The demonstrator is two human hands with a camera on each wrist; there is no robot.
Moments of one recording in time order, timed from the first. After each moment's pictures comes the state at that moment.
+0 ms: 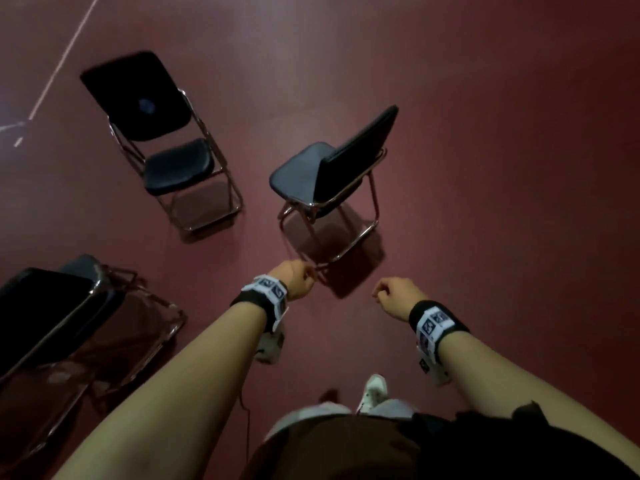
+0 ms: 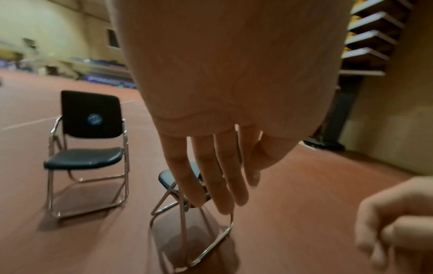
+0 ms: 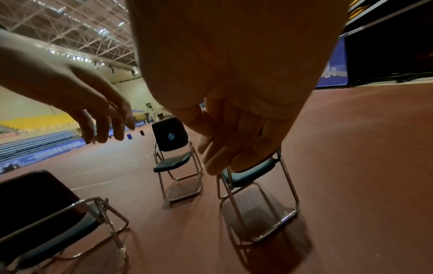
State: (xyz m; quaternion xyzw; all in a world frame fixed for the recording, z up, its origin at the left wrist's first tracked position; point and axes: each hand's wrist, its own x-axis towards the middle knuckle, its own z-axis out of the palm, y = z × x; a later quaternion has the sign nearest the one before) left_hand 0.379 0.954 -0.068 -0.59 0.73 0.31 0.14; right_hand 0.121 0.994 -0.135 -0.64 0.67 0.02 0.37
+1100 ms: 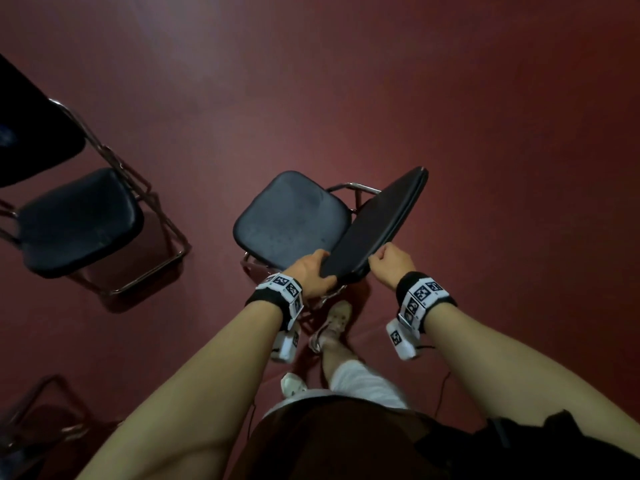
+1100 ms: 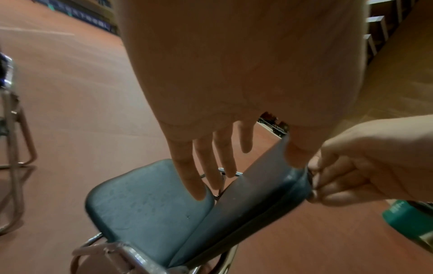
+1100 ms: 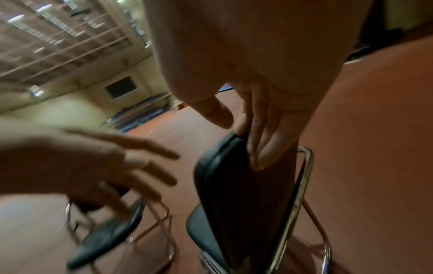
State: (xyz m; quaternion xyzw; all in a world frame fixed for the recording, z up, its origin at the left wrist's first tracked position) left_hand 0.403 0.485 -0.147 -0.49 0.75 0.45 0.07; right_hand 0.203 0.535 -0.134 -0.42 0.83 -0.07 0.35
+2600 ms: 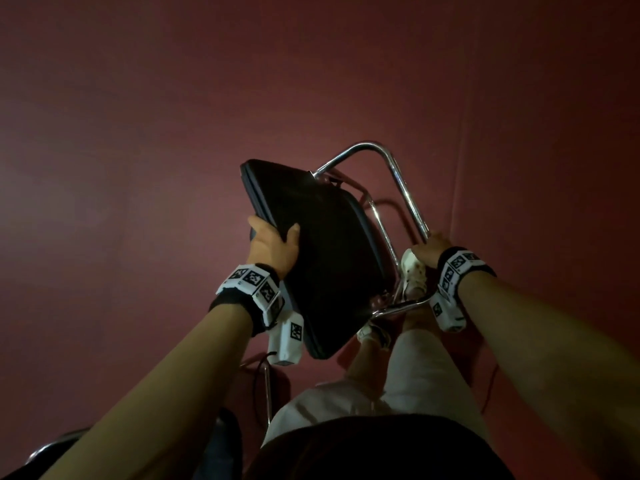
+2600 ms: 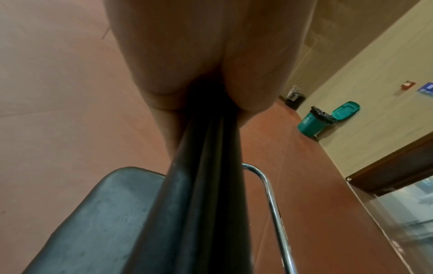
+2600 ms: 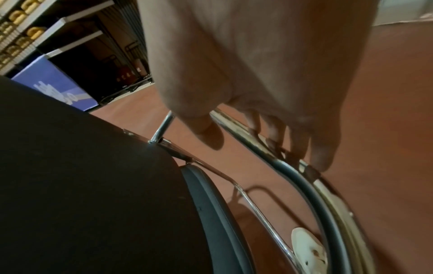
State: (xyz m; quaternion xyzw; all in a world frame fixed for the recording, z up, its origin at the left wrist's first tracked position) left_hand 0.344 0.186 -0.188 -0.42 0.79 0.42 0.16; right_hand 0.243 0.473 -0.357 0.16 0.85 -0.17 0.47
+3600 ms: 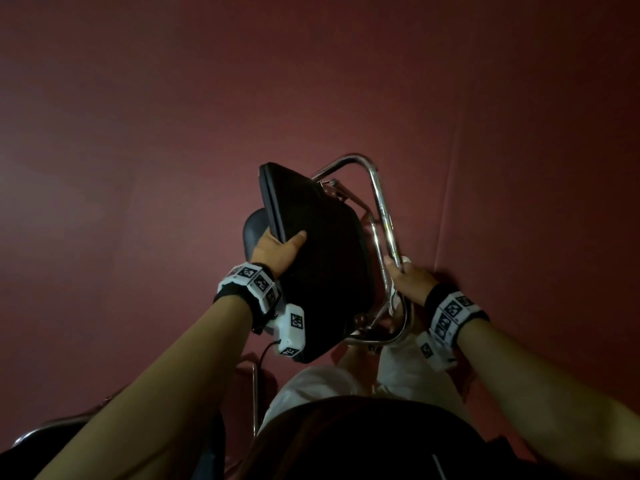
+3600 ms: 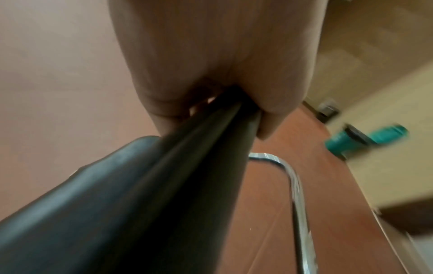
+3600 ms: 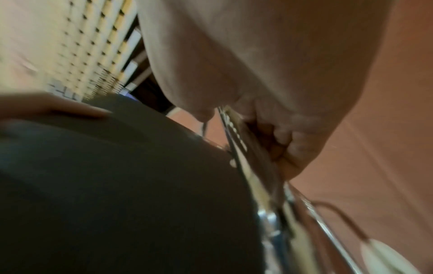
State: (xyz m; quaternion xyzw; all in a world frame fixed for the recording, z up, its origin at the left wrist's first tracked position) left_hand 0.337 0.213 -0.175 -0.47 0.73 0.47 0.16; right_hand 0.287 0.482 -0.254 0.07 0.83 -0.25 0.49
